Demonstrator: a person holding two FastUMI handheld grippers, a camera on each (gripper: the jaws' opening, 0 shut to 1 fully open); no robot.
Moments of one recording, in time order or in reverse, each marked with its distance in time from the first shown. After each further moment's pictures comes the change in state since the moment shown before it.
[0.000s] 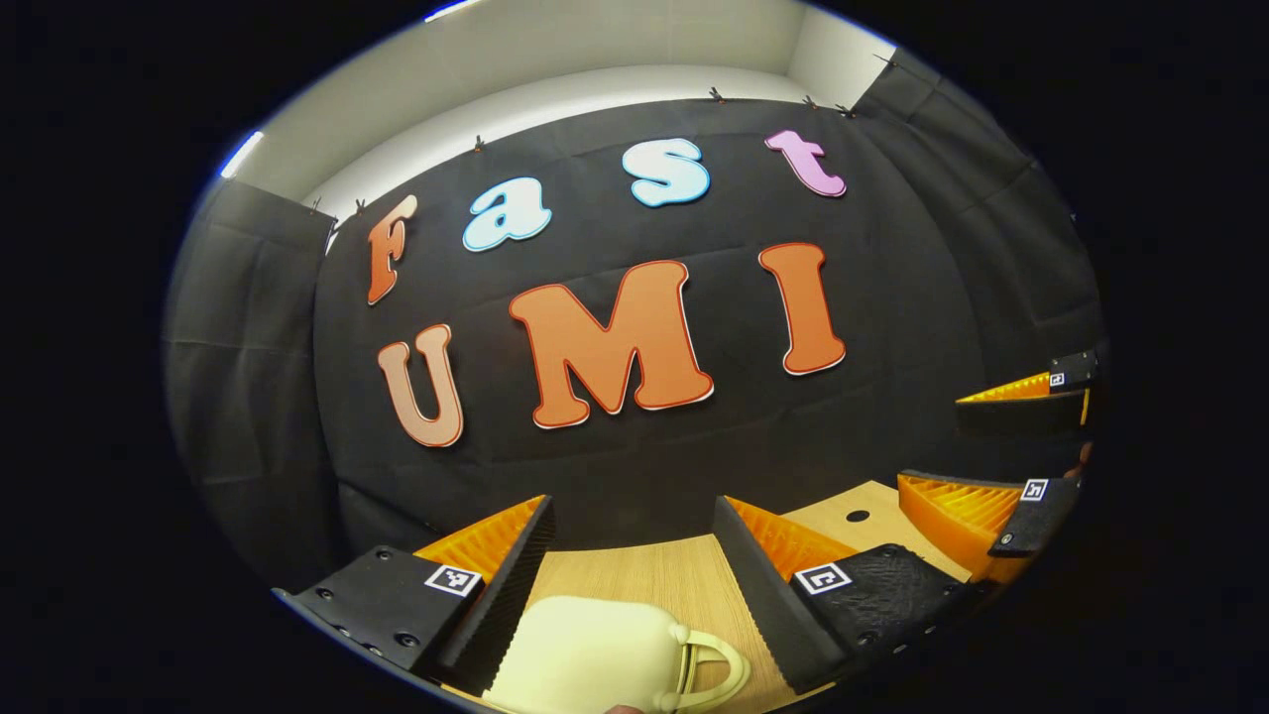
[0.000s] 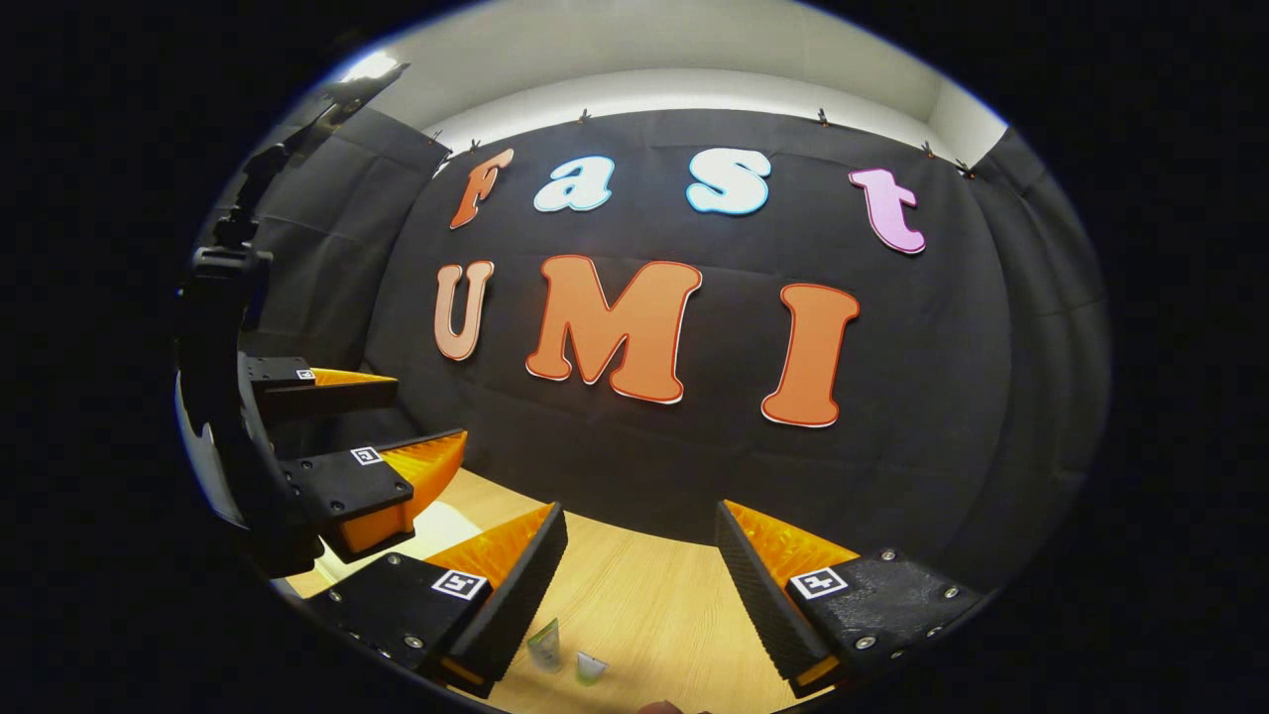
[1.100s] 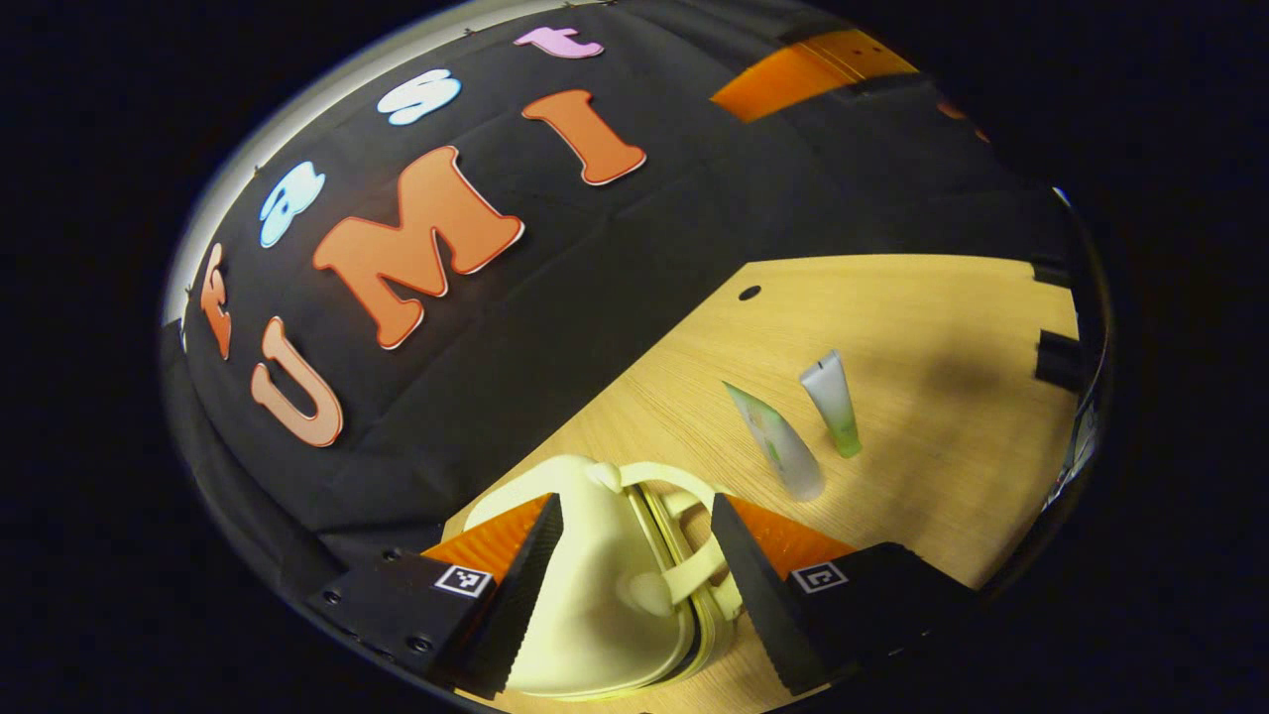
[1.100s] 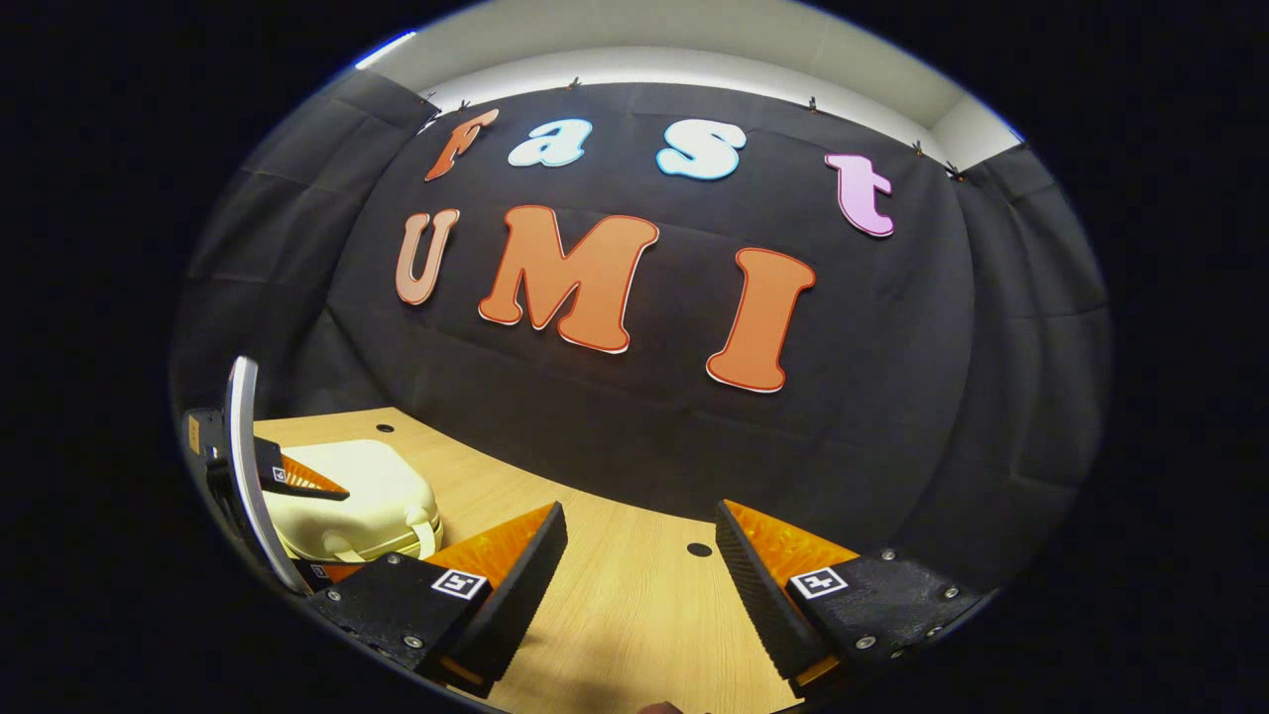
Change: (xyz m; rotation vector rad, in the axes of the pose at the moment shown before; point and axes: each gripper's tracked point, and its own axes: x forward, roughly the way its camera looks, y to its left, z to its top) left arm -0.041 -0.073 -0.212 0.517 0.351 -0.373; right arm -0.014 -0.059 -0.051 -0.079 0.099 -0.115
